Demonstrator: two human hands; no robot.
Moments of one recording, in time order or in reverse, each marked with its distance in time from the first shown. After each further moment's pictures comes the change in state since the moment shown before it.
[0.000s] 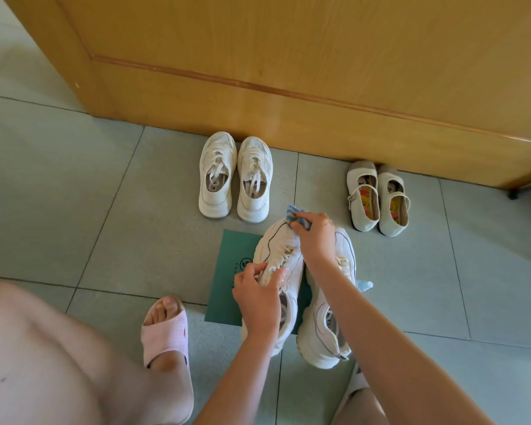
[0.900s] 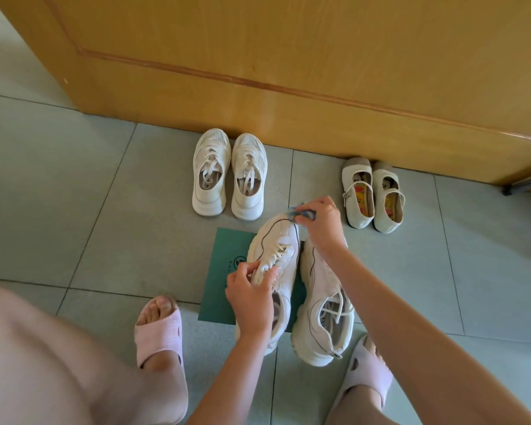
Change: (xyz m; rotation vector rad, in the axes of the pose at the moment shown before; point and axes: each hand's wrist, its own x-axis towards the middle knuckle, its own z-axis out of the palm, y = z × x) left_hand 0.000 -0.003 0.001 -0.031 0.007 0.041; right_hand 0.016 -0.007 -0.033 -0.049 -0.102 -0.091
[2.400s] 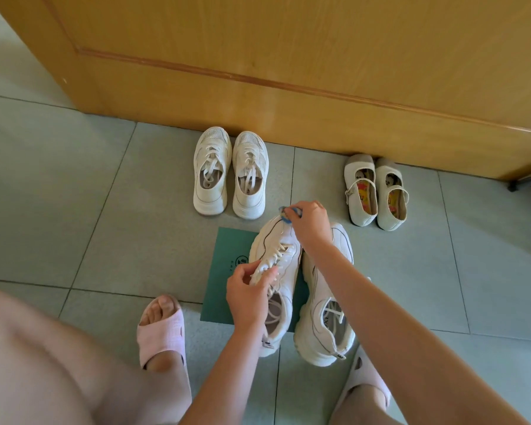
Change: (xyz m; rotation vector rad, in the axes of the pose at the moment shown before) left_hand 0.008 -0.003 -0.006 -0.106 -0.046 -0.138; right_hand 0.007 -0.003 0.028 -0.142 -0.041 0.066
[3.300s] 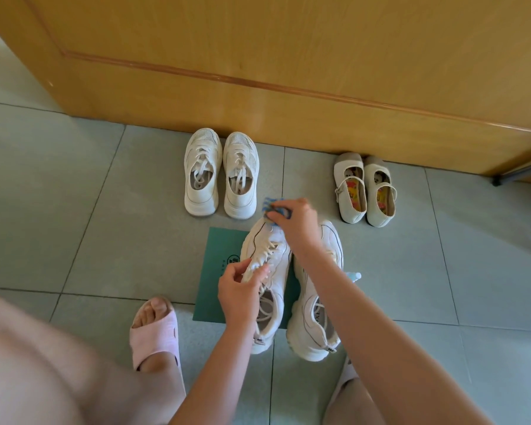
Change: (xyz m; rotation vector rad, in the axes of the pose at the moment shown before) left_hand 0.001 -0.003 0.000 0.027 -0.002 0.009; right_hand -0.025 -0.012 -0.011 0.171 -0.002 -0.072
